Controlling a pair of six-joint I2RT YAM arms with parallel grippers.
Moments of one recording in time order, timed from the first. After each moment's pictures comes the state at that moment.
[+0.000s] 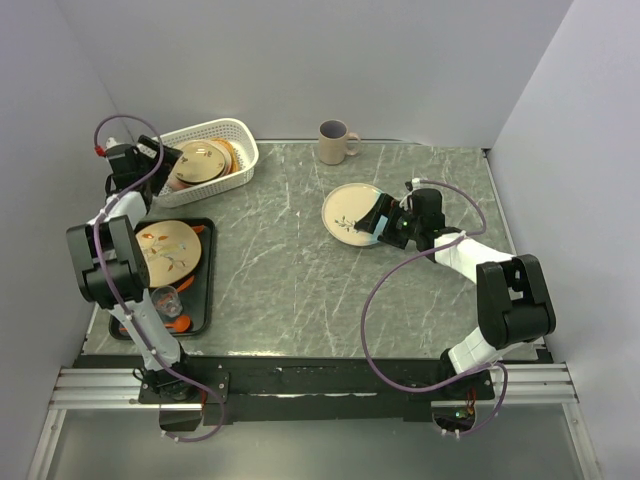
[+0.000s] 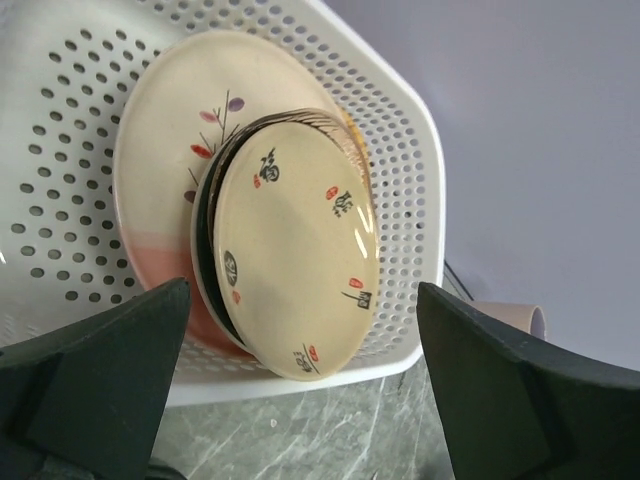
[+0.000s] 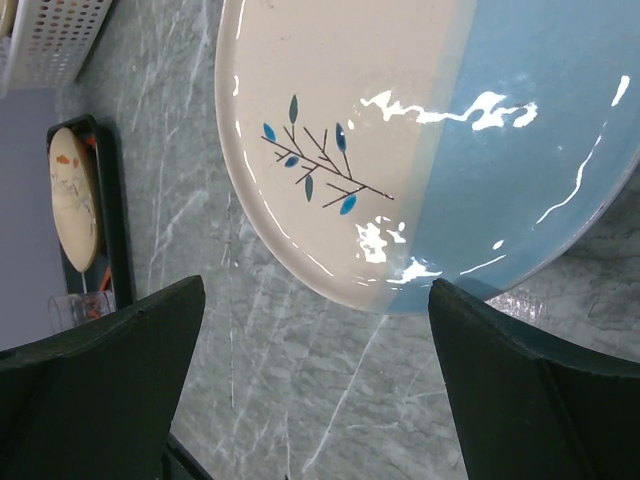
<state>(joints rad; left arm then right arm) 0.29 1.90 1.33 0.19 0.23 -0.84 0.19 1.56 0.82 0.09 -0.42 0.65</state>
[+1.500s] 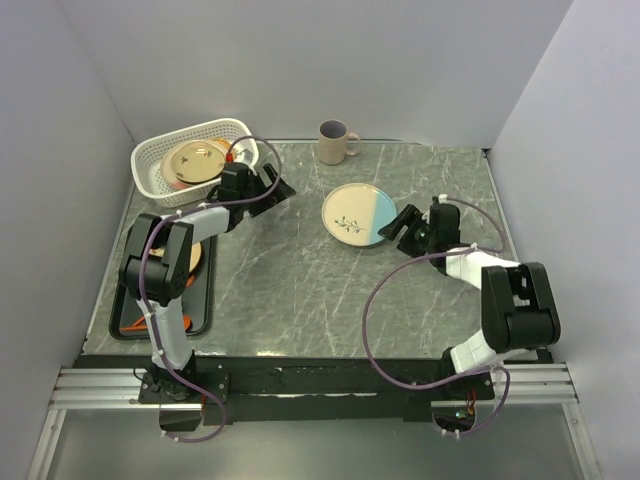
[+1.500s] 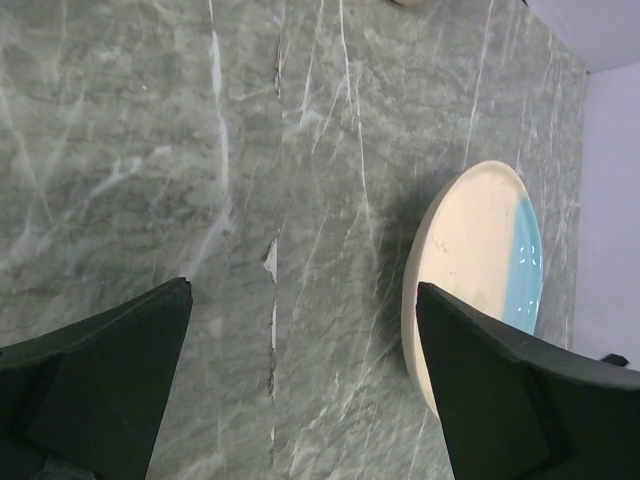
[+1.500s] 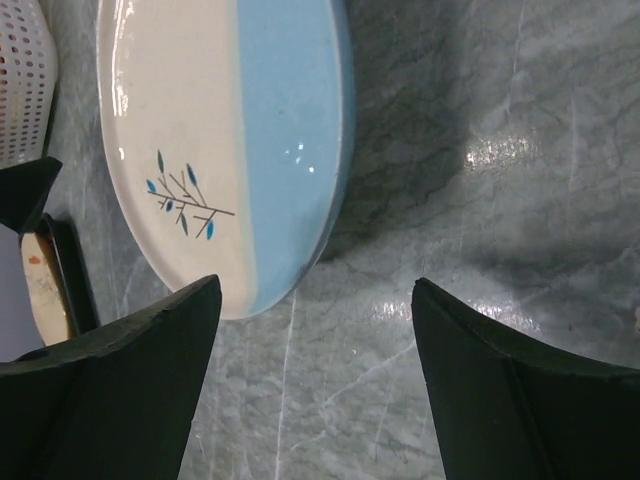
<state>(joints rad) -0.27 1.93 1.20 0.22 0.24 -0.75 0.07 1.51 0.67 0.19 -0.30 0.72</state>
